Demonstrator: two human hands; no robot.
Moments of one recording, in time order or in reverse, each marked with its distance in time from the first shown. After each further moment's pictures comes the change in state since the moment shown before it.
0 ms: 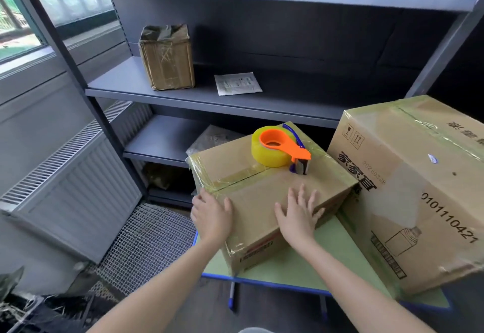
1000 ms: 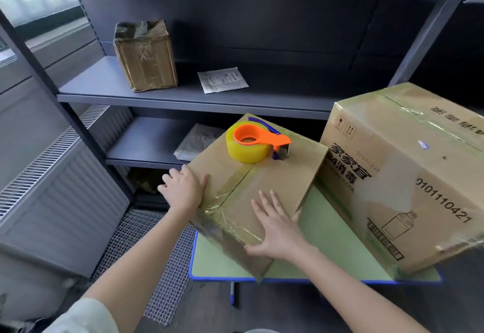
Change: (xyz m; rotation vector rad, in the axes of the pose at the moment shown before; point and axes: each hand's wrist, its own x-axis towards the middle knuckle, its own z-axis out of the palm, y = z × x) left_hand 0.099 -0.010 -0.027 0.446 0.059 0.165; right_hand -0.029 -0.029 -0.001 -0.230 -0.299 -0.323
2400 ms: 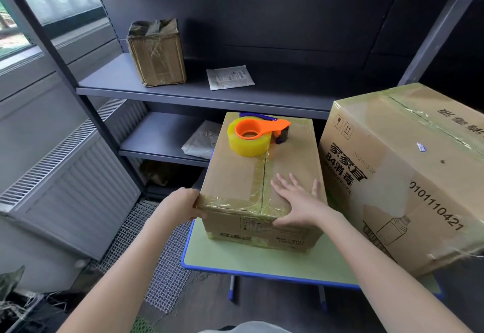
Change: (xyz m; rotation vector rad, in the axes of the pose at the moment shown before) left_hand -0.050 -0.014 -0.023 0.055 -0.460 0.352; right_hand 0.022 0.088 -0.033 -0.044 -0.058 -0.075
